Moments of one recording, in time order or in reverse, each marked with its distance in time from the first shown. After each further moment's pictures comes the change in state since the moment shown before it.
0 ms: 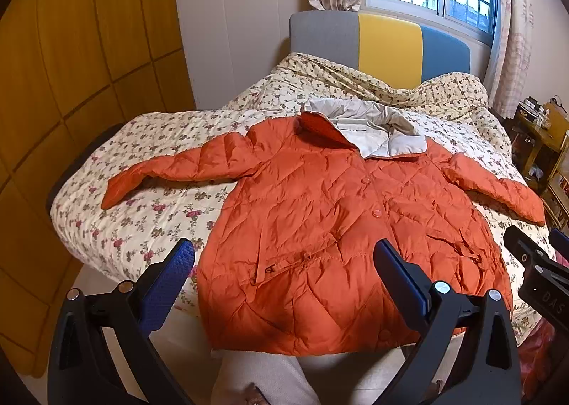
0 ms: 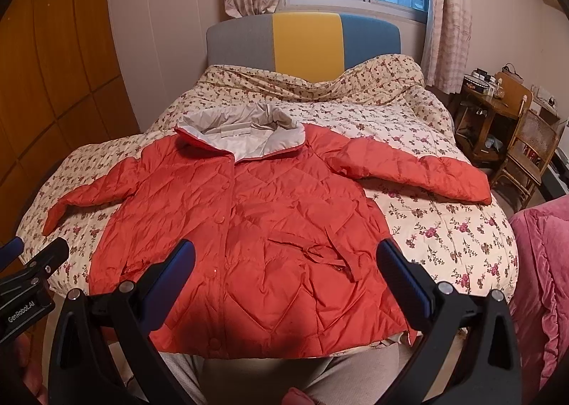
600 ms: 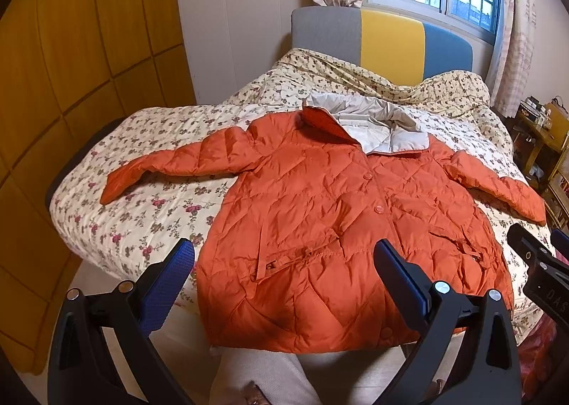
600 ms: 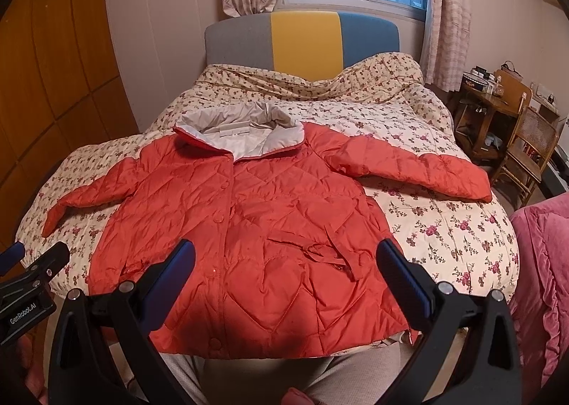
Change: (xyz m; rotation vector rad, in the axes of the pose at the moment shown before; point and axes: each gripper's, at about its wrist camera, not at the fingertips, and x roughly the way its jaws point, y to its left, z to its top) left arm 0.005 0.005 -0.001 -0.013 0.021 -0.005; right arm 0.003 -0.001 -0.002 0.010 0.003 0.000
